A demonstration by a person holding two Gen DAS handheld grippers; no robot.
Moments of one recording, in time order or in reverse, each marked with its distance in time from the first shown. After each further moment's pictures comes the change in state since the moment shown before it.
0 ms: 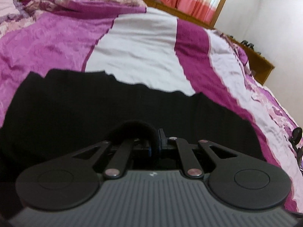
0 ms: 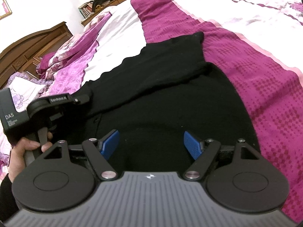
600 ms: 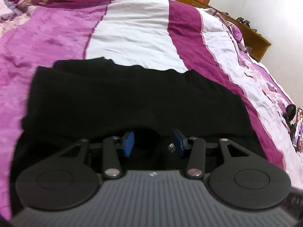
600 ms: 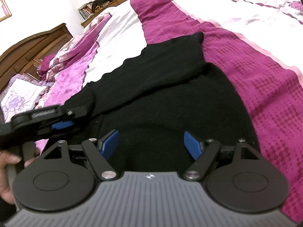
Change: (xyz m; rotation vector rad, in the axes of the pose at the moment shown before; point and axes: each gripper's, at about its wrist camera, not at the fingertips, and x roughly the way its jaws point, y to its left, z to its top) left arm -0.047 -0.004 0.001 0.076 0.134 0.004; right arm -0.003 0.002 0.000 0.010 -0.001 0.007
